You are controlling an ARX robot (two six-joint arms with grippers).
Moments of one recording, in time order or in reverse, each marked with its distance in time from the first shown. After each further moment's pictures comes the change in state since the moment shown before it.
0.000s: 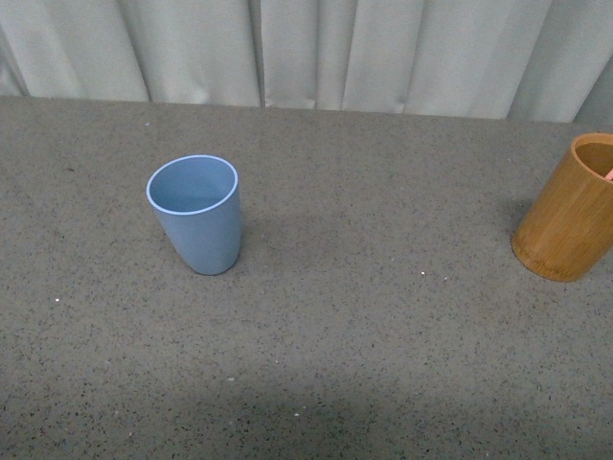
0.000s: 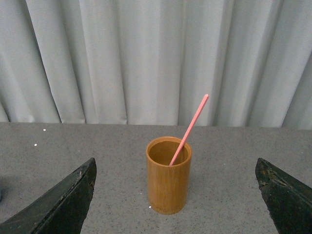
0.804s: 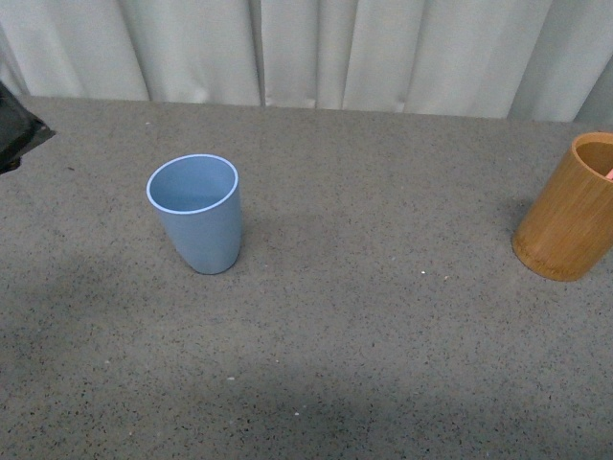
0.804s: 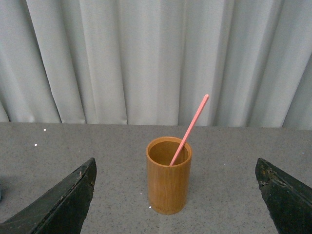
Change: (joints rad) left arm -0.278 1.210 0.335 0.455 -0.281 -0.637; right arm 0.000 -0.001 0.000 0.000 0.000 0.000
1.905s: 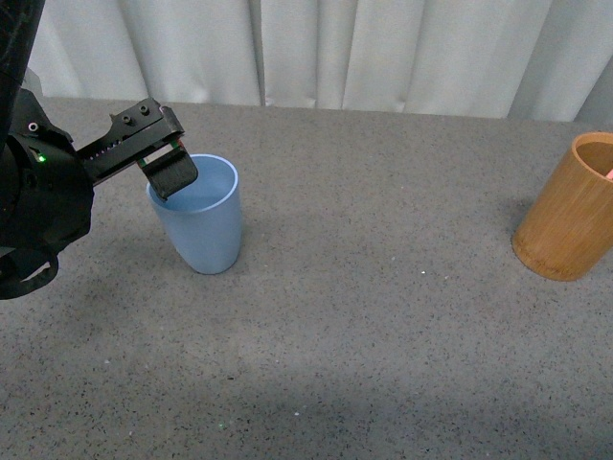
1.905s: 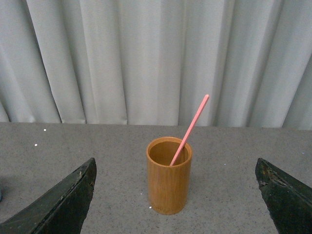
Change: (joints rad) left arm -0.060 0.466 0.292 -0.068 -0.044 0.008; right arm 0.000 0.000 0.000 0.000 0.000 0.000
